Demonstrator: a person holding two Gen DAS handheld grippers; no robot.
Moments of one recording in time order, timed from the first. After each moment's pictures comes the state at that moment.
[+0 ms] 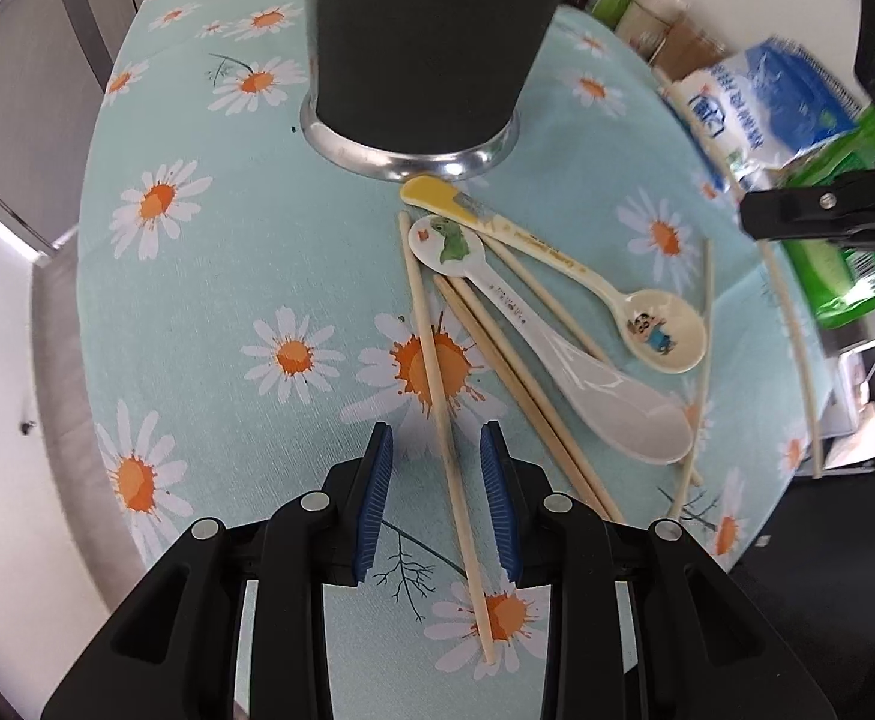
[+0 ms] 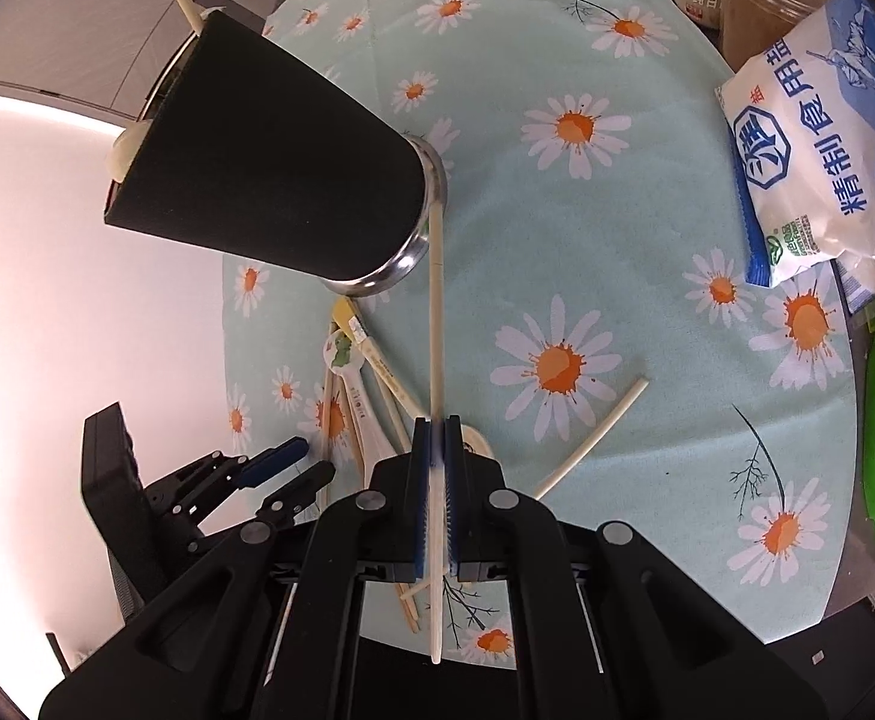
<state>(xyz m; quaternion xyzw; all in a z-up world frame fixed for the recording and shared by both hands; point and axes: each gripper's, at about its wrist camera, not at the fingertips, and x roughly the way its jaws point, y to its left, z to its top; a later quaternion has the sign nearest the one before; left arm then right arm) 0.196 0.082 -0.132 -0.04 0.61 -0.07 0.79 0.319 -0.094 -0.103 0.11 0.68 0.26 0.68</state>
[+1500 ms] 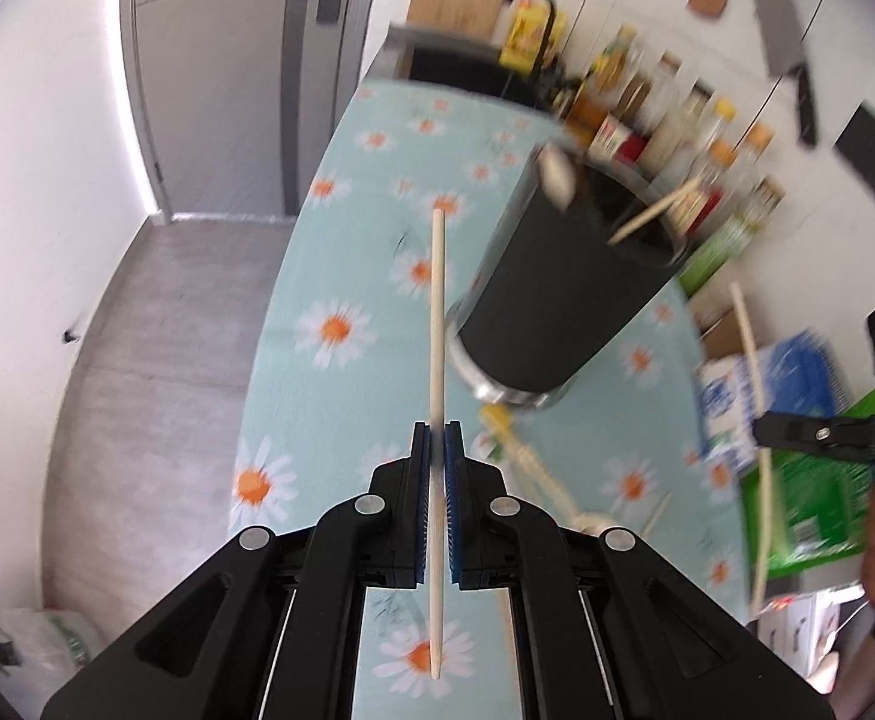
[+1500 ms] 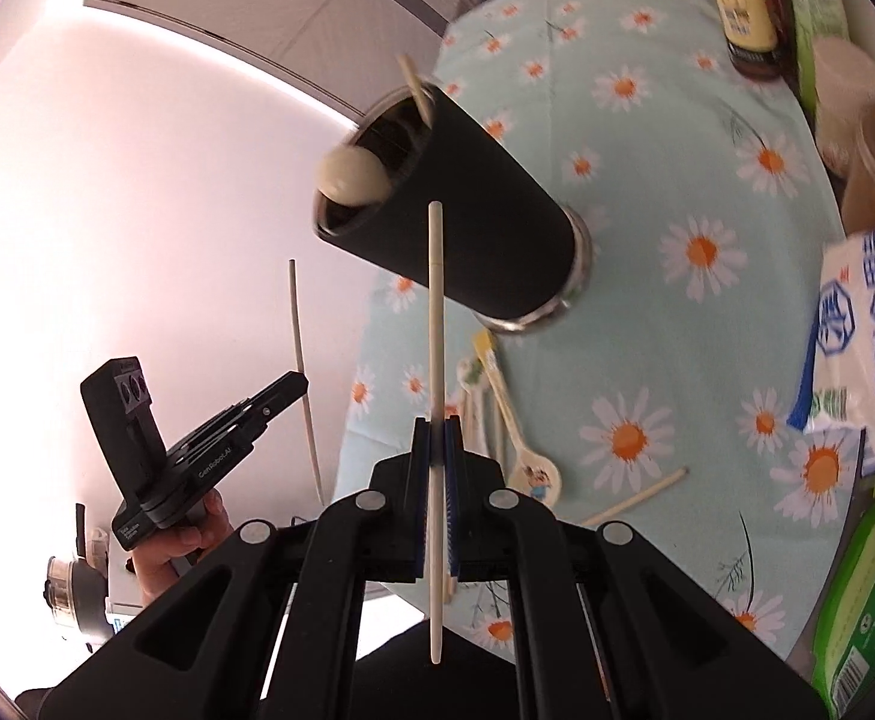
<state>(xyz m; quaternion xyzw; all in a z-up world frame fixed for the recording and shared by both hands) 0.172 0.119 -0.018 -0.20 0.44 0.11 0.87 0.339 -0.103 -0.043 0.11 0.60 0.45 0.65</state>
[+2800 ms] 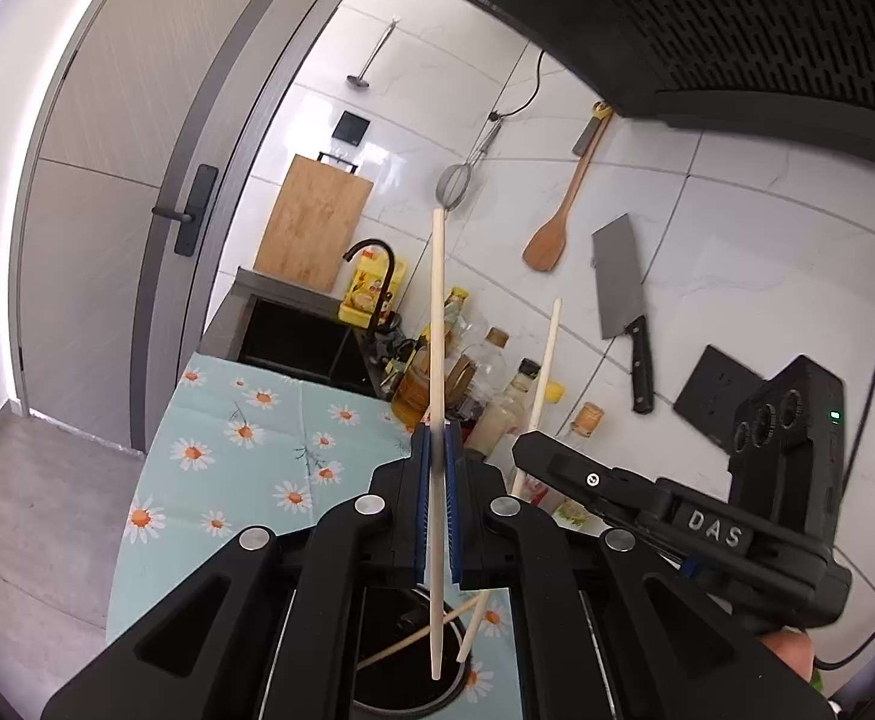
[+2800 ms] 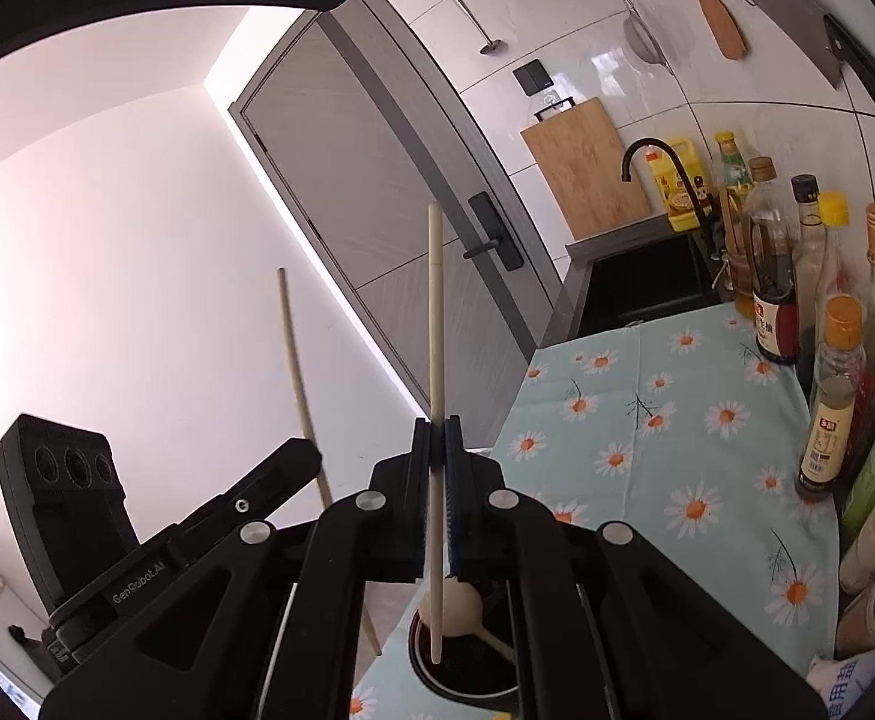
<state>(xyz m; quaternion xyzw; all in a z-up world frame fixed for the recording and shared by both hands) 0.265 0.127 0.089 -0.21 0.14 -0.01 0.97 0.407 -0.031 0.070 0.13 0.29 0.47 0.82</state>
